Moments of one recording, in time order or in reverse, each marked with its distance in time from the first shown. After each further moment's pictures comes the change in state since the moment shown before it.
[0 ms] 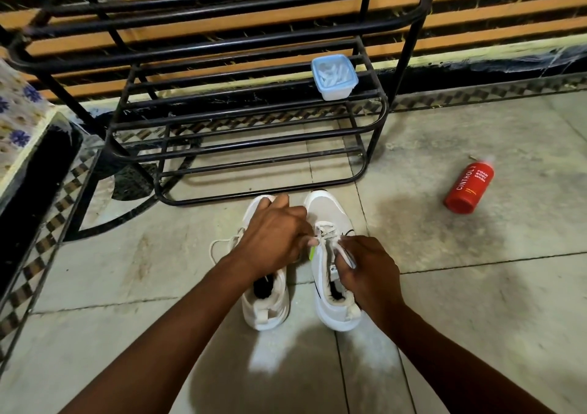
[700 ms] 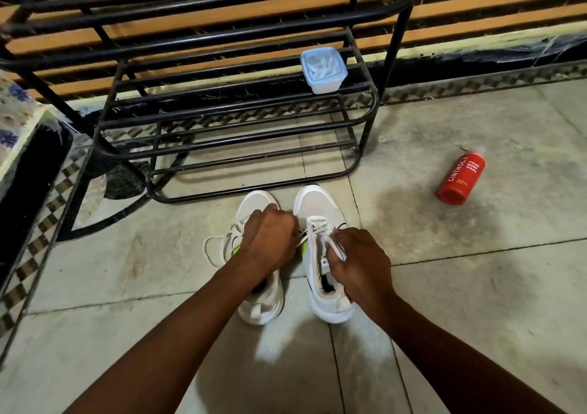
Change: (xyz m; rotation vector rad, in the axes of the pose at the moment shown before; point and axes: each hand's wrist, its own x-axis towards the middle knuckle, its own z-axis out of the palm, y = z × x) left_hand 0.010 0.024 0.009 0.107 -0.186 -0.356; right_hand 0.001 -0.001 -0.002 -0.084 -0.029 -0.048
